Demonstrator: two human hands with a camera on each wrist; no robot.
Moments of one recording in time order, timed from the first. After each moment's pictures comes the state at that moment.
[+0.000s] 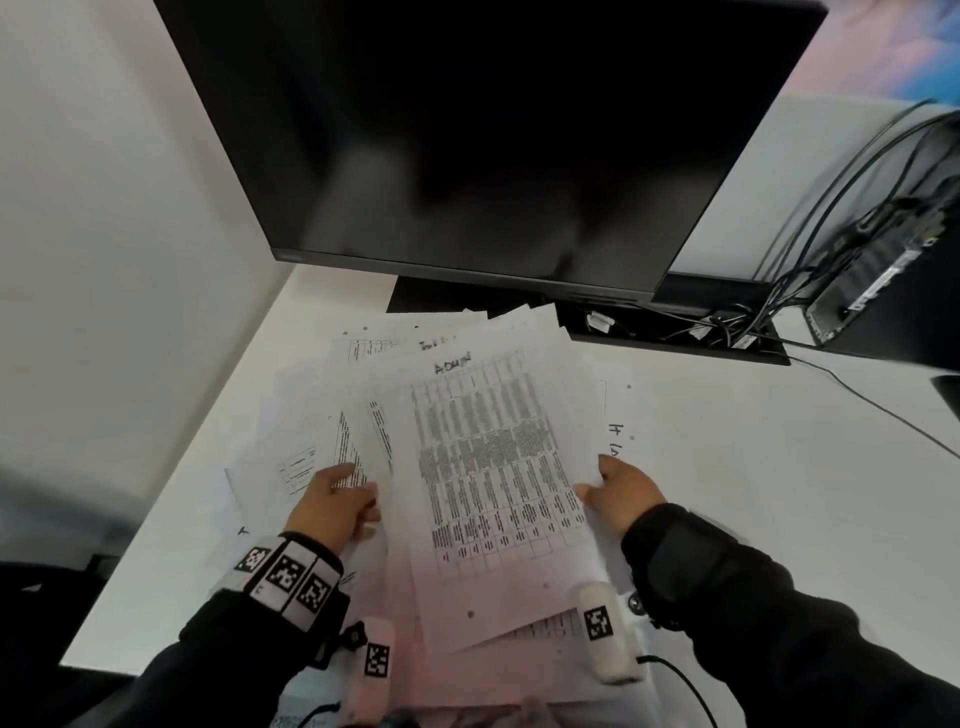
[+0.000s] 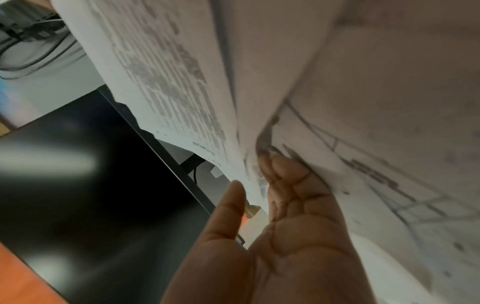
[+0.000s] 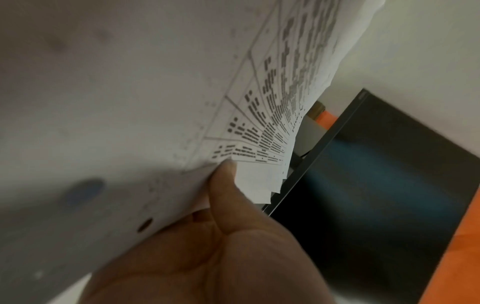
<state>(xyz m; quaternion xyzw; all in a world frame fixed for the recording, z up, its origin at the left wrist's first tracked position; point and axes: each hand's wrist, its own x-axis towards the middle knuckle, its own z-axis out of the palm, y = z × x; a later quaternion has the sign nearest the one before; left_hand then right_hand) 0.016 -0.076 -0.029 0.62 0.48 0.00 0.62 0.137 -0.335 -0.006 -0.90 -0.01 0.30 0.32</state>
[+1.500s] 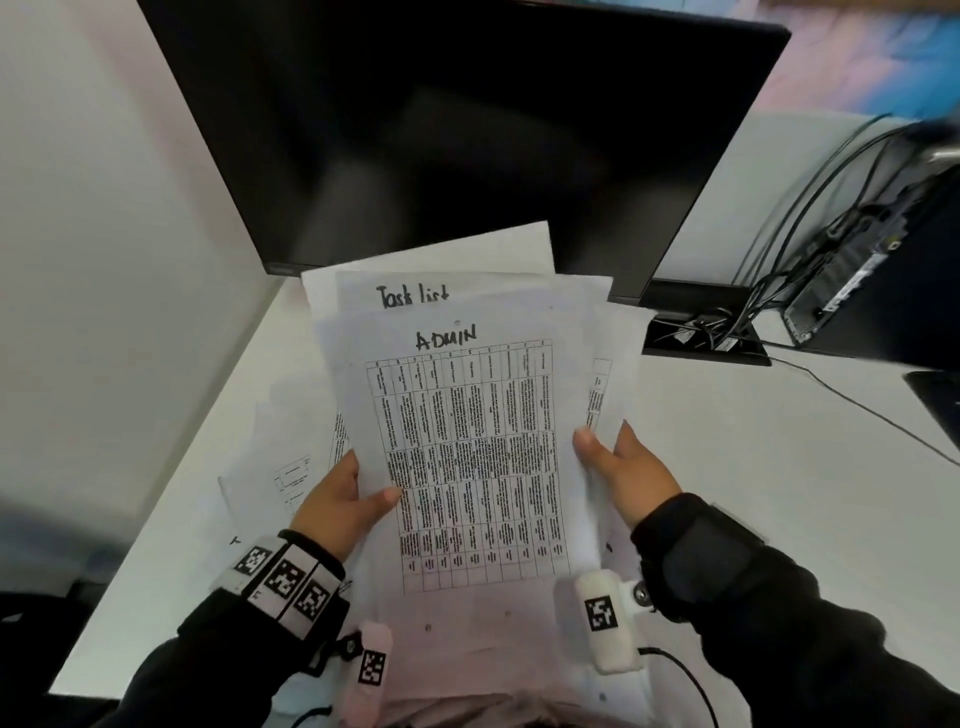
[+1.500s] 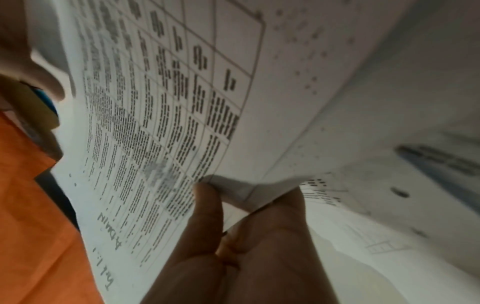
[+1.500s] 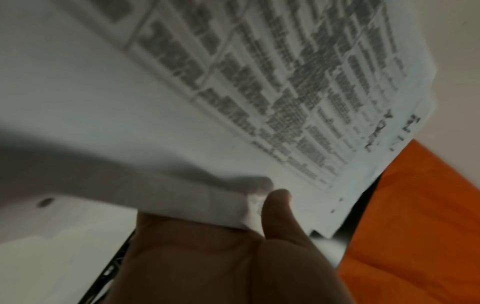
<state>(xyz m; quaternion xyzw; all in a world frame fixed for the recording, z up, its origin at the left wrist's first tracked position) 0.015 -0.084 0.006 0.73 0.27 -0.04 0.63 0.126 -0.335 0.034 -0.80 -0.03 0.24 0.54</state>
